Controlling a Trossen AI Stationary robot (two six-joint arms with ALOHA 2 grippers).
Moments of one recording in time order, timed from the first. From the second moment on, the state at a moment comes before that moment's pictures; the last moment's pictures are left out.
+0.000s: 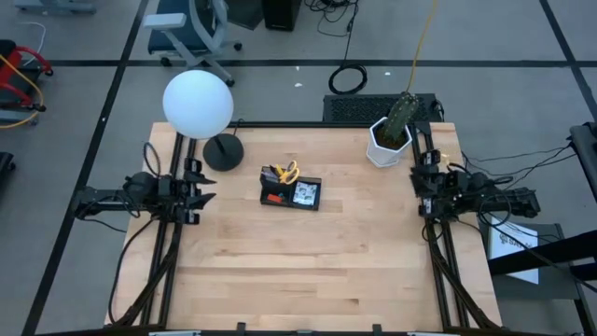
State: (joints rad) left arm 0.00 0.00 0.01 0.46 0.08 0.20; right arm 0.04 0.00 0.02 0.71 0.11 -0.15
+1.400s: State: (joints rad) left arm 0.00 0.00 0.01 0.02 -0.05 0.28; right arm 0.03 0.00 0.02 0.03 0.18 -0.23
